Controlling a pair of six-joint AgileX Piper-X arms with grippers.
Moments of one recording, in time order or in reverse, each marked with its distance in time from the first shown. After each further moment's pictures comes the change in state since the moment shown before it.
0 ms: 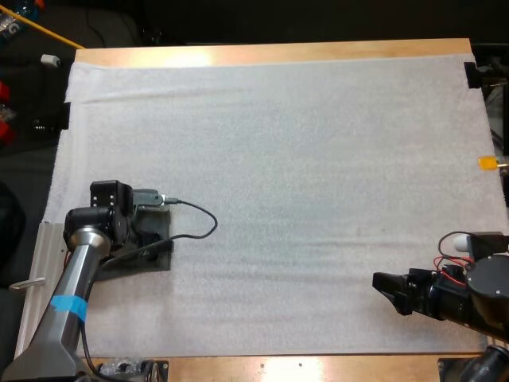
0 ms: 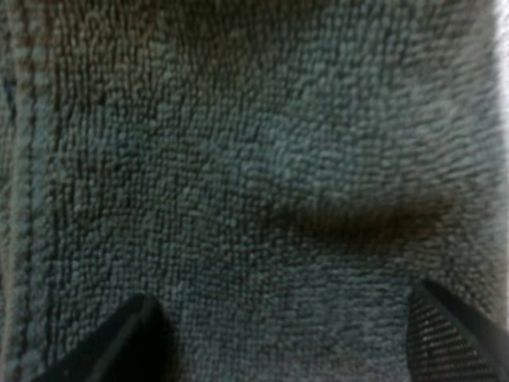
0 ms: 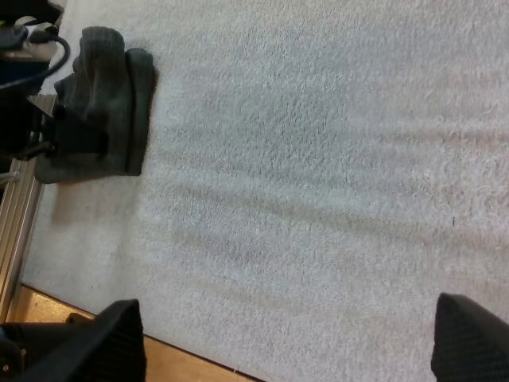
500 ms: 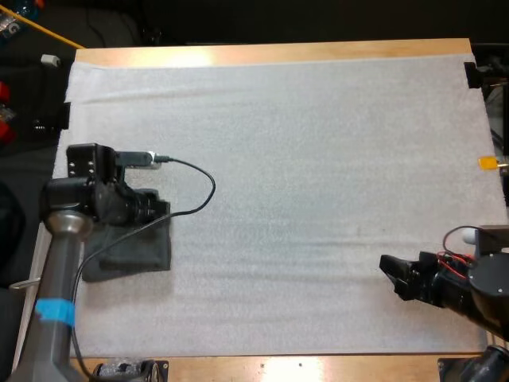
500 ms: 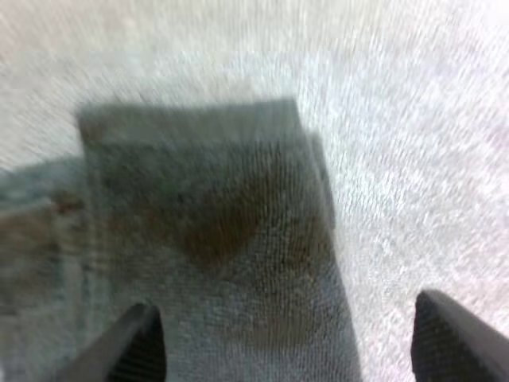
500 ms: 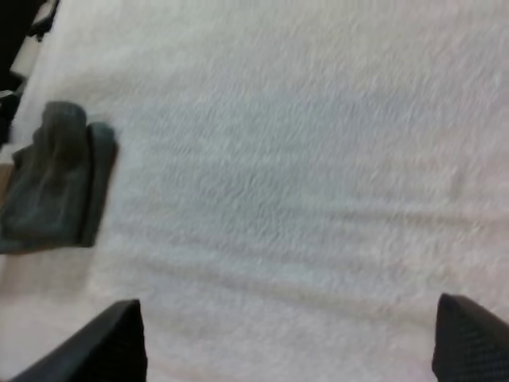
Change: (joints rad) left arm 0.000 -0.066 -0.265 0.123 0.128 0.000; right arm 0.000 0.014 0.000 -0.047 0.164 -0.053
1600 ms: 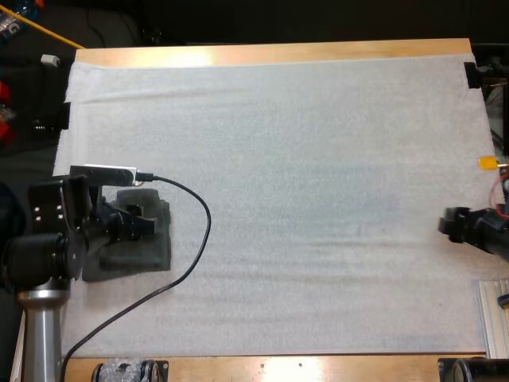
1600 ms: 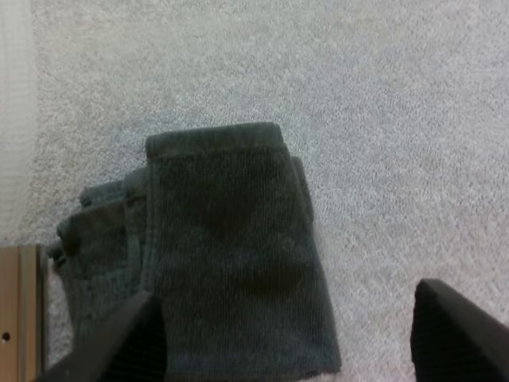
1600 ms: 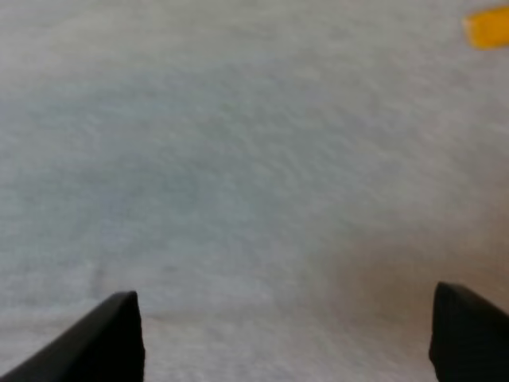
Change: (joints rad) left arm 0.000 -0.348 -0.014 0.118 0.000 0.000; right arm -0.763 0.218 0.000 -0.007 -0.109 -0.568
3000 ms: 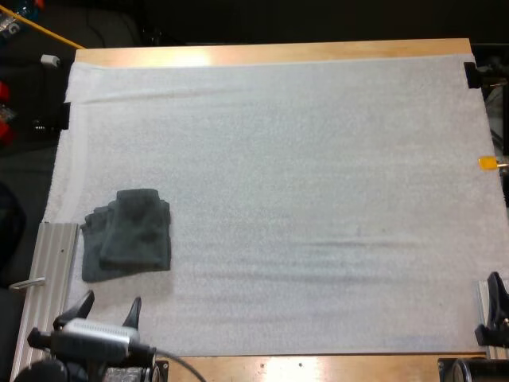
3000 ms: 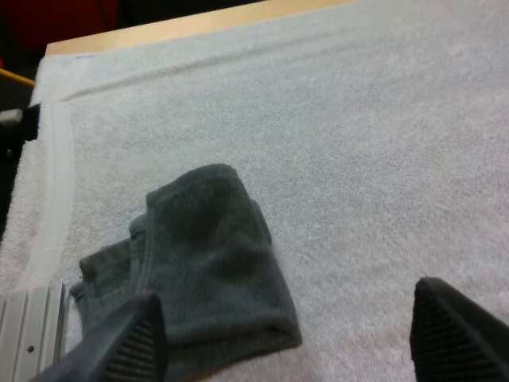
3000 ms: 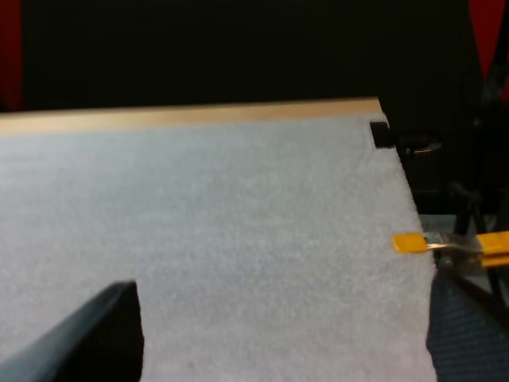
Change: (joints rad) left arm -0.103 -0.889 0.221 0.154 0.000 0.013; right arm -0.011 -0.762 0.000 0.127 0.016 -0.089
